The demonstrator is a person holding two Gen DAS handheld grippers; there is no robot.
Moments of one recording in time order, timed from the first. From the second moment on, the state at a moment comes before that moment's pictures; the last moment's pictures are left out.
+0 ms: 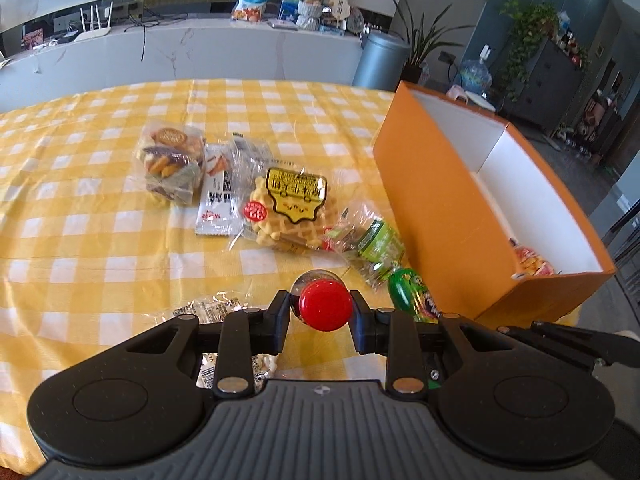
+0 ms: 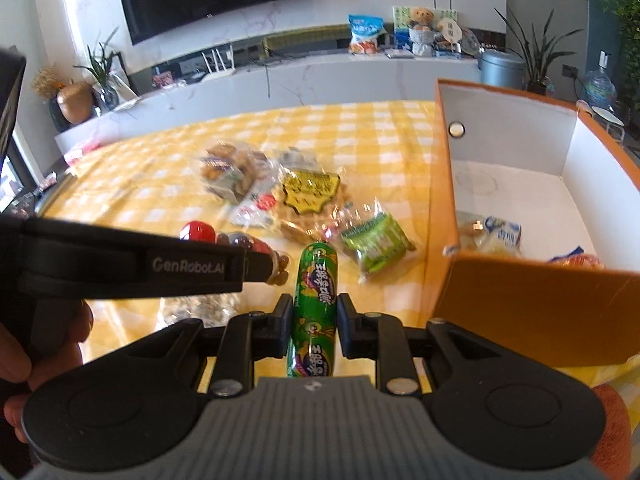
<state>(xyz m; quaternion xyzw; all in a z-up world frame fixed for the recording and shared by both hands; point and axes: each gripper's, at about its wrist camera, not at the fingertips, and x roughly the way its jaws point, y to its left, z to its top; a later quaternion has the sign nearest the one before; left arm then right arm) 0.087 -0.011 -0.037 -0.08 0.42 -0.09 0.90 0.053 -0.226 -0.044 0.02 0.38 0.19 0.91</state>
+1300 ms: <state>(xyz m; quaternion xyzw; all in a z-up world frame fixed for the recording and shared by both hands) 0.177 -0.165 0.029 0.01 0.42 -0.28 0.86 0.134 -0.381 0.023 -0.03 0.39 0.10 0.91</state>
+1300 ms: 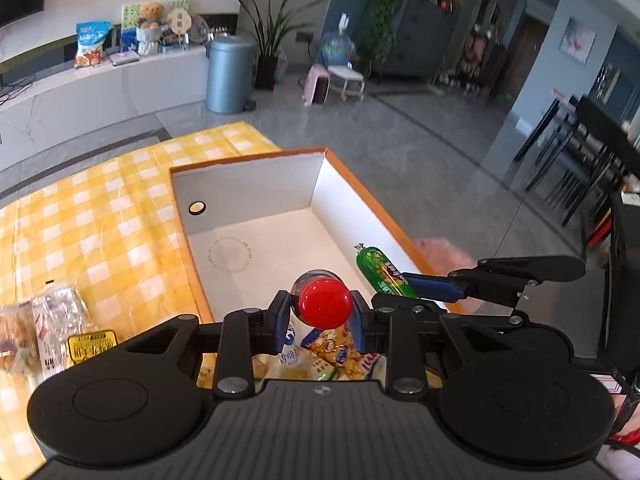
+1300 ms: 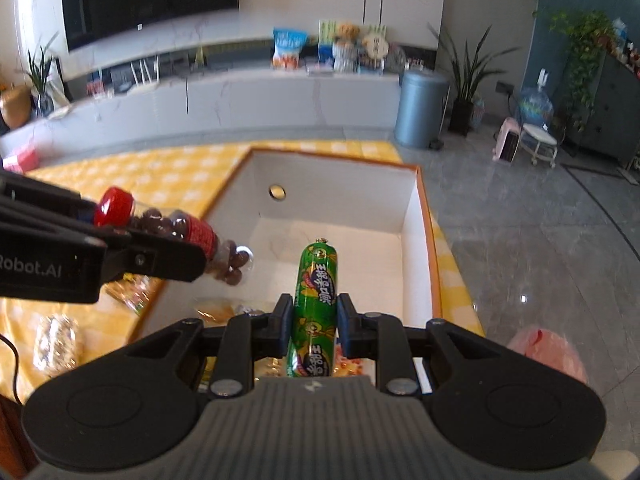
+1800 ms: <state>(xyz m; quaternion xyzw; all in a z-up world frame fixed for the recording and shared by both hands) 0.215 -0.207 -0.014 0.05 0.49 -0.29 0.82 0.180 -0.382 -0.012 -0.16 0.47 0.11 0.86</state>
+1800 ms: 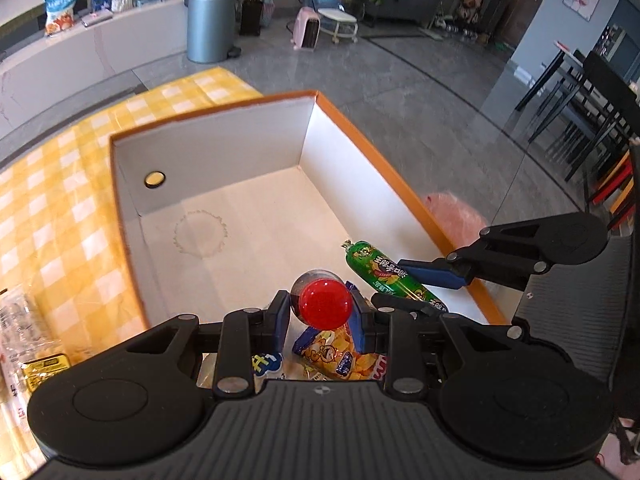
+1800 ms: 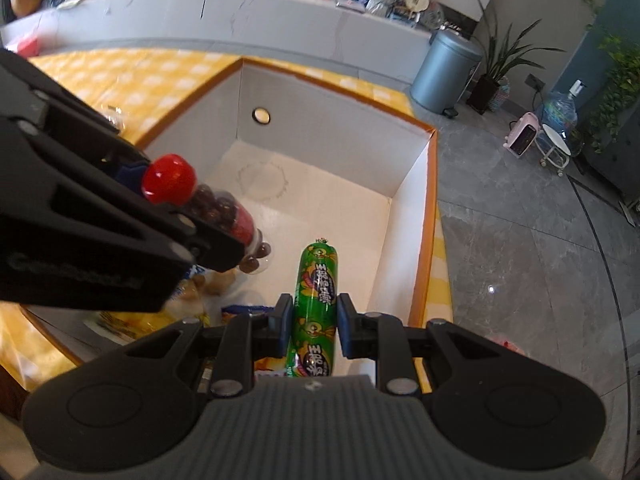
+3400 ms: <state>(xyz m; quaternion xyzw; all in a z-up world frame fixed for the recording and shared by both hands) 0.140 -0.156 0.033 0.03 0.37 -0.25 0.90 0.134 -0.367 0.029 -0.14 0.38 0.03 0.91</state>
